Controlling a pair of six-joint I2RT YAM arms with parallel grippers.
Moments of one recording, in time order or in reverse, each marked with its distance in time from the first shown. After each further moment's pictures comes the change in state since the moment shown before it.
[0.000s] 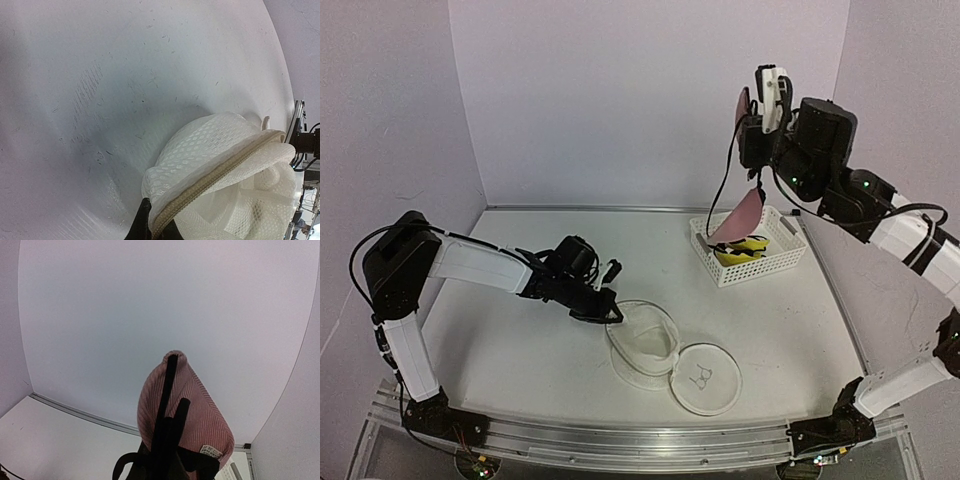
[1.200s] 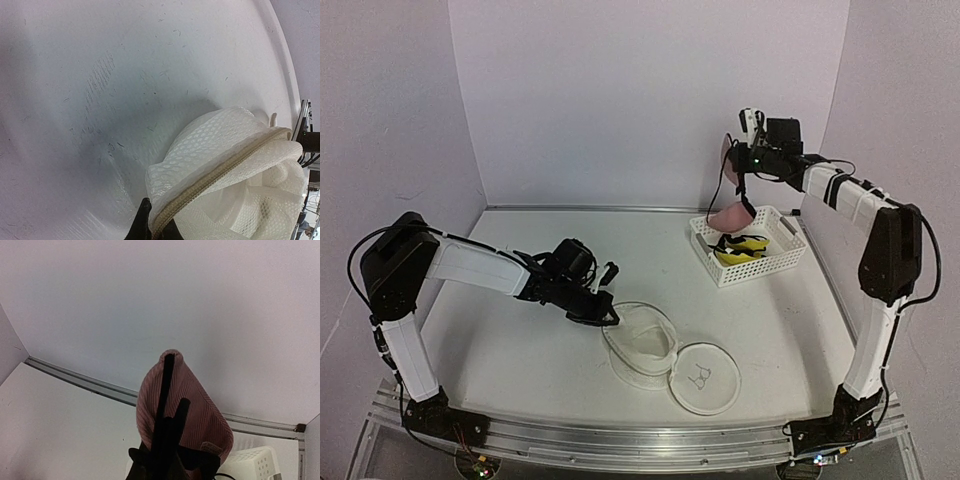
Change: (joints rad) left arm 0.000 -0.014 -0.028 -0.002 -0.027 0.011; right arm -0.529 0.613 0.358 -0.081 -0.695 0.169
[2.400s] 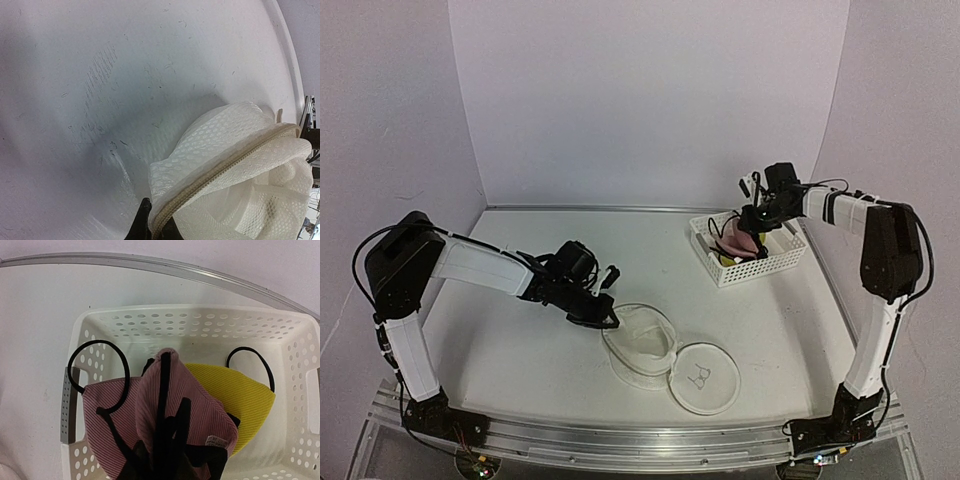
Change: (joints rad) left arm 0.000 0.027 0.011 -0.016 0.009 0.015; right arm -0.076 0.018 -0.264 -0.265 -0.092 -0.087
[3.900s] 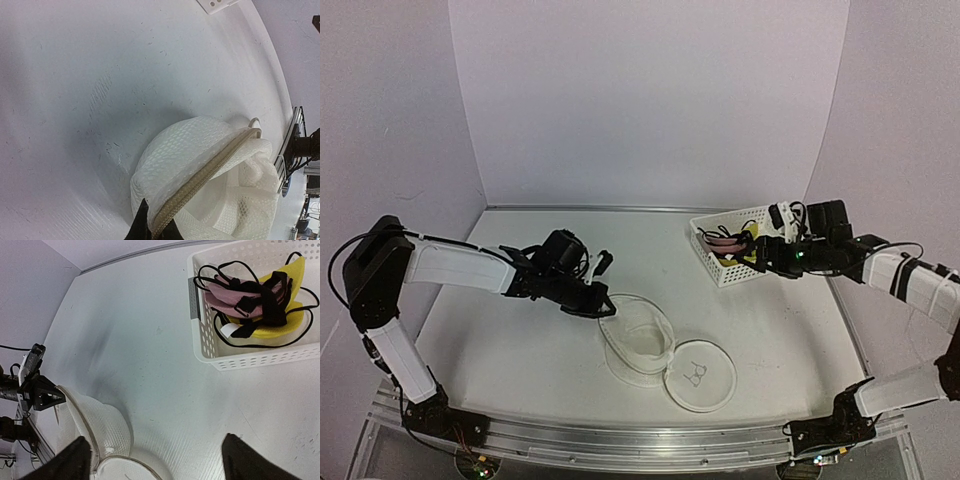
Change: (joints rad) left arm 0.000 -0.134 -0.037 0.002 -0.044 -0.027; right arm 0.086 -0.710 -0.668 0.109 -0.243 0.368
